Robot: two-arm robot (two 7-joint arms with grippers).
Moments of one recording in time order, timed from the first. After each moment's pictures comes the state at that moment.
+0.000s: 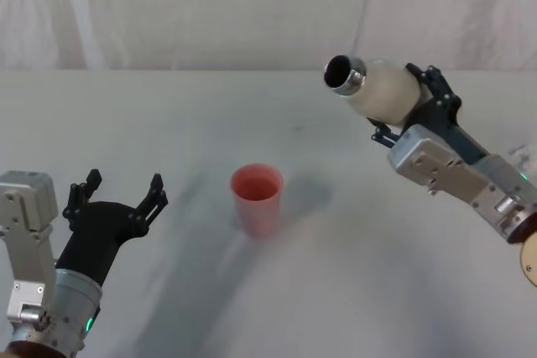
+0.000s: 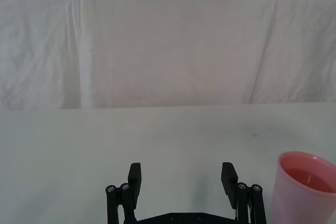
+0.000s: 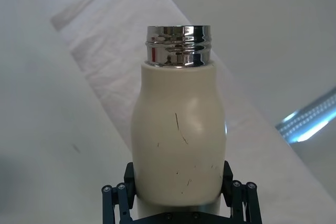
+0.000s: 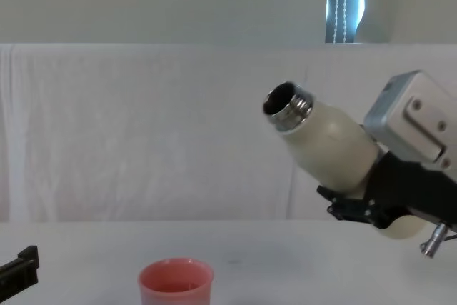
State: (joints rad) left arm 0.27 0.24 0.04 -1.85 -0.25 -0.02 -0.02; right arm 0.27 0.31 -0.38 -1.50 -0.52 -0.20 0.11
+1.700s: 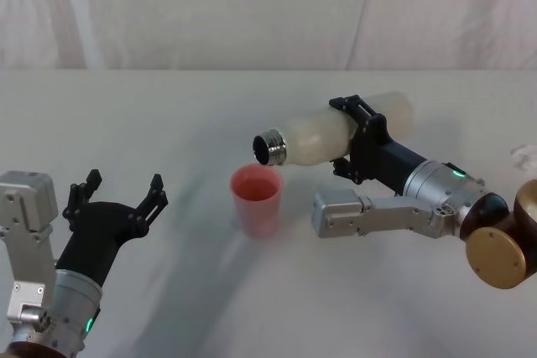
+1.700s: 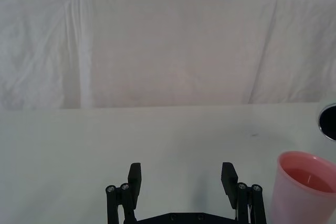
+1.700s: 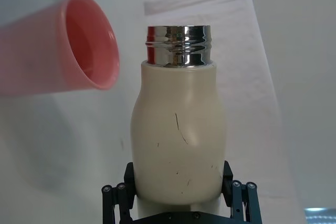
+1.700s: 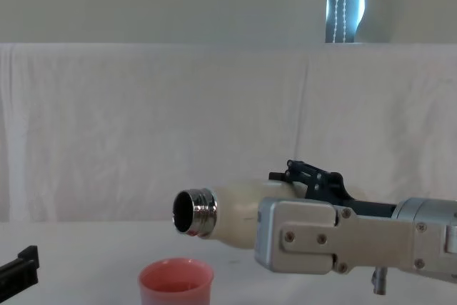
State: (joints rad) left arm 0.27 0.24 0.04 -1.85 -0.25 -0.02 -0.02; right arm 0.44 0.38 -0.66 -1.45 -0.81 -0.12 0.16
